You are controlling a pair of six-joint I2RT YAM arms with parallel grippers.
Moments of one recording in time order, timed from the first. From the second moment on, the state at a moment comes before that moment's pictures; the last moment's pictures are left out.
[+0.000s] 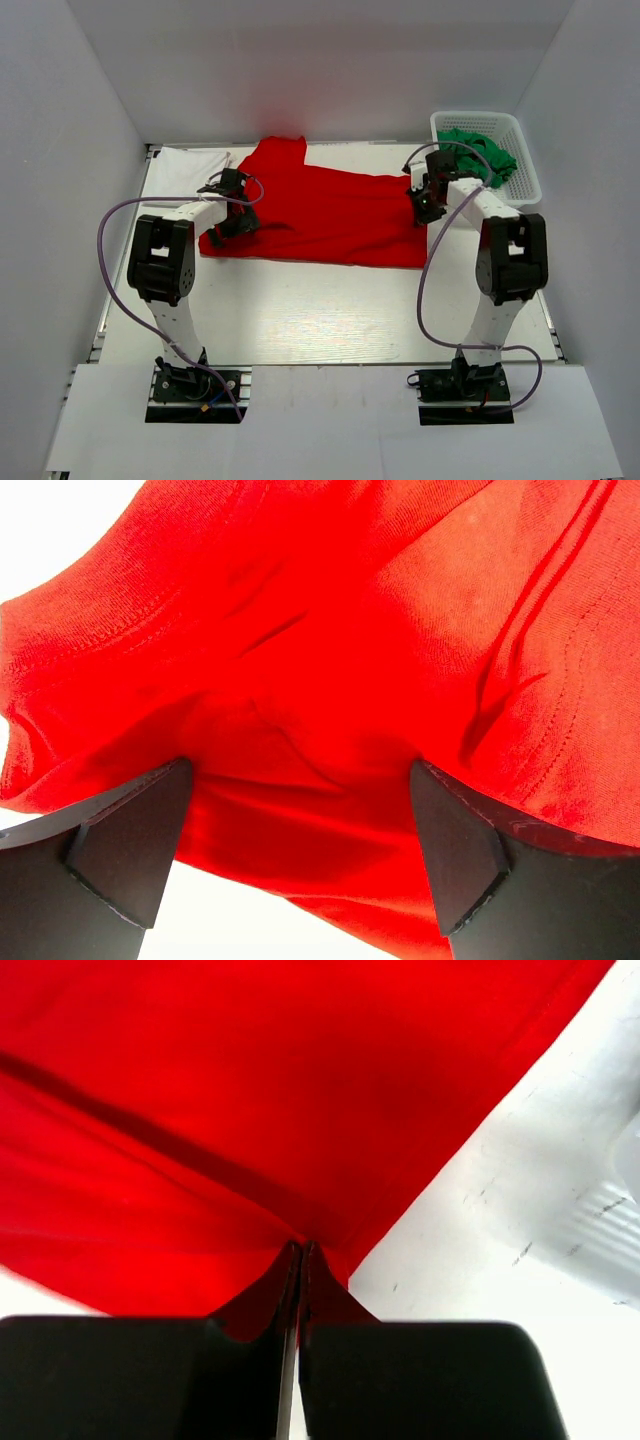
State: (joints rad) left arm -0.19 1.92 1.28 -0.56 -0.26 -0.60; right arm 0.15 1.85 1.38 -0.64 -0.17 -0.27
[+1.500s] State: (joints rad) left arm -0.19 1.82 1.17 -0.52 -0.25 -0.67; right arm 0.13 1.67 1.02 -0.60 -0.01 0.49
